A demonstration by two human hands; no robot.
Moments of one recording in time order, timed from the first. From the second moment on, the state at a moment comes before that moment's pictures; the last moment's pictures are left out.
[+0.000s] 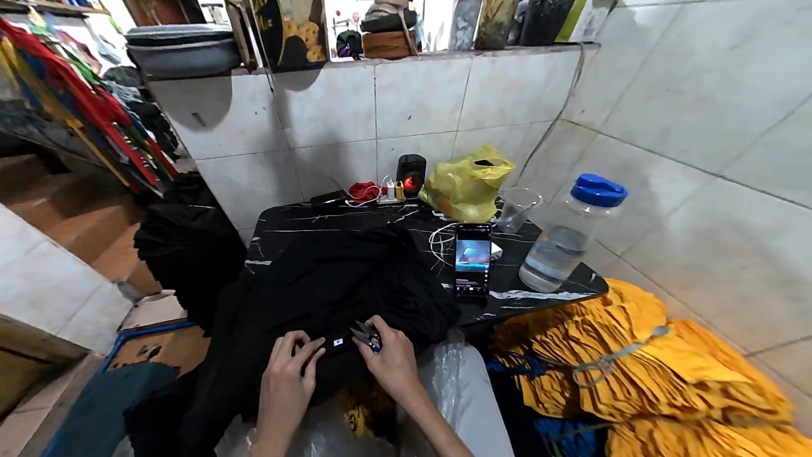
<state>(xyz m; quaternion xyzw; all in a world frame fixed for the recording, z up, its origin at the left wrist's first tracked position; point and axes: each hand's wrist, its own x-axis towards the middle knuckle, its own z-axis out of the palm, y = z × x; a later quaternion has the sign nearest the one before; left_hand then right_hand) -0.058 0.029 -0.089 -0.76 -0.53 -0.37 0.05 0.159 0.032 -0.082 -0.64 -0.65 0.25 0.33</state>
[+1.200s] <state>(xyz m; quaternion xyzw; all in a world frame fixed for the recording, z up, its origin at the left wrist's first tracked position) -0.045 0.010 -0.097 -0.73 -0.56 -0.38 0.07 0.165 0.027 -0.086 -0.62 -0.66 0.26 0.35</state>
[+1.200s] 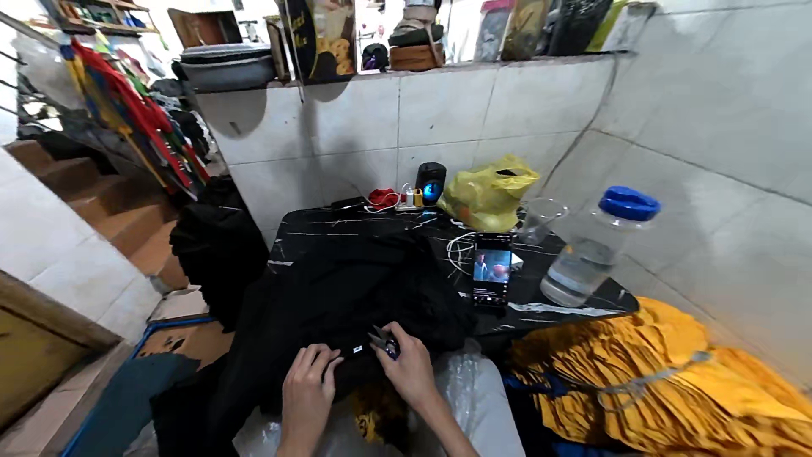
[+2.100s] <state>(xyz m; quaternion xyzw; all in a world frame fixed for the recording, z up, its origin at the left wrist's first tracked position) -0.034 -0.011 -0.093 -0.67 -0.61 -0.41 -0.03 0.142 0.025 -0.087 -0.55 -0.74 0.21 0.33</state>
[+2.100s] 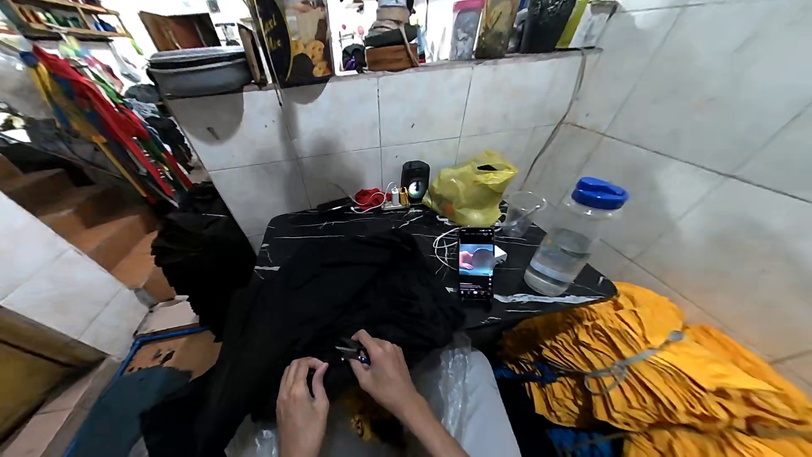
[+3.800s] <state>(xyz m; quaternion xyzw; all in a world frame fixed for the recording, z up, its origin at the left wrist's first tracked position) -0.062 0.014 -0.109 -0.73 -0.53 -0.42 0.10 0.155 0.046 -0.085 -0.56 -0.71 0.27 0.32</state>
